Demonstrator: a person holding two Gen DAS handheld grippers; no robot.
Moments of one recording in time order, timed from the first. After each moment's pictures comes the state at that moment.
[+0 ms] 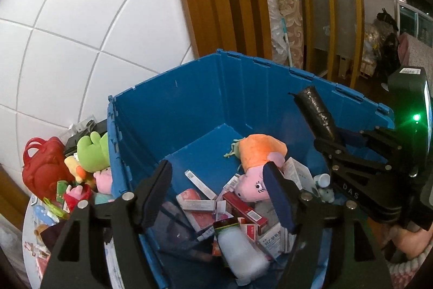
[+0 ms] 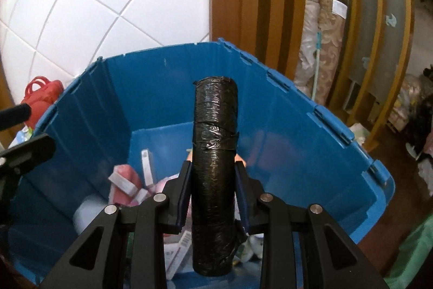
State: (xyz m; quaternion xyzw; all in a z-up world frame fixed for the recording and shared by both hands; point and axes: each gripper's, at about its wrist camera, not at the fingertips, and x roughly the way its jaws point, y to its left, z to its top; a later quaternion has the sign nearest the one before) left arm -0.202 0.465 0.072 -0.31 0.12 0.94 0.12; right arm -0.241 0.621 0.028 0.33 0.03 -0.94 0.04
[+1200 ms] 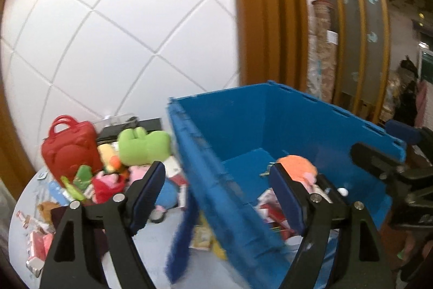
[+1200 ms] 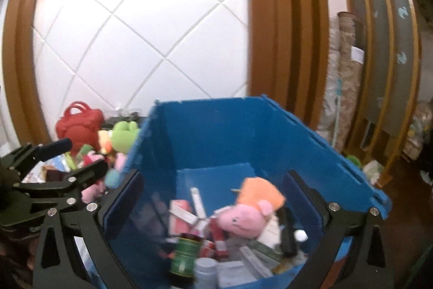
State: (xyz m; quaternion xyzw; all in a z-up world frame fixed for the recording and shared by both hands) left arm -0.162 0.331 0.082 -0.23 0.03 0.97 0.05; right arm -0.178 0.525 0.096 0.21 0.03 -0.97 0.12
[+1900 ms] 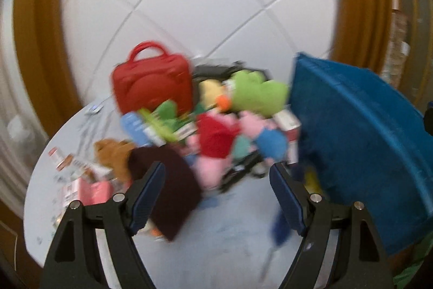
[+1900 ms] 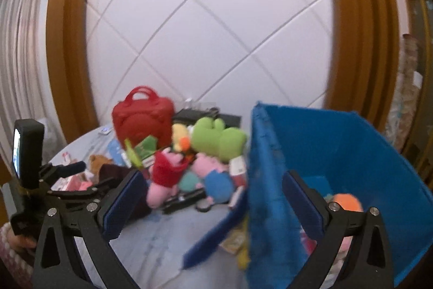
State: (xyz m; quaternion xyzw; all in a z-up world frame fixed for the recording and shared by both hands) left arm -0.146 0.068 0.004 -0.32 -0.05 0.94 -0.09; right arm -0.178 0.305 0.082 0.23 0.07 -0.94 0.24
